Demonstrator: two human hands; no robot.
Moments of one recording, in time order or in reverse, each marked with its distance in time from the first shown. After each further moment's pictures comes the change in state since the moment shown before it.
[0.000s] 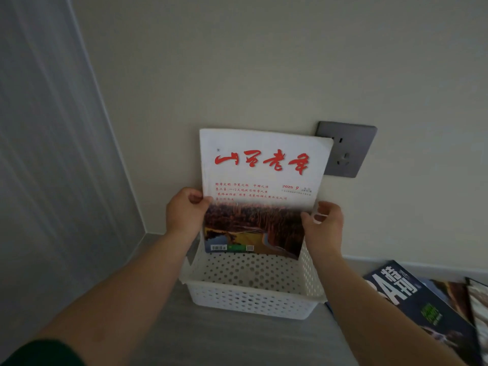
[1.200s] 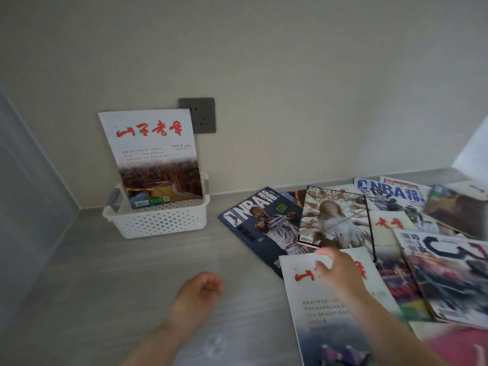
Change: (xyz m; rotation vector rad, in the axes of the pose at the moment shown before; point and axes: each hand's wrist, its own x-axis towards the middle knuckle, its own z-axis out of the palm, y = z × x) left_hand -0.352 0.030 -0.015 -0.007 -0.745 0.001; right_hand -0.169 0.092 -0.330 -0.664 -0.167 0.109
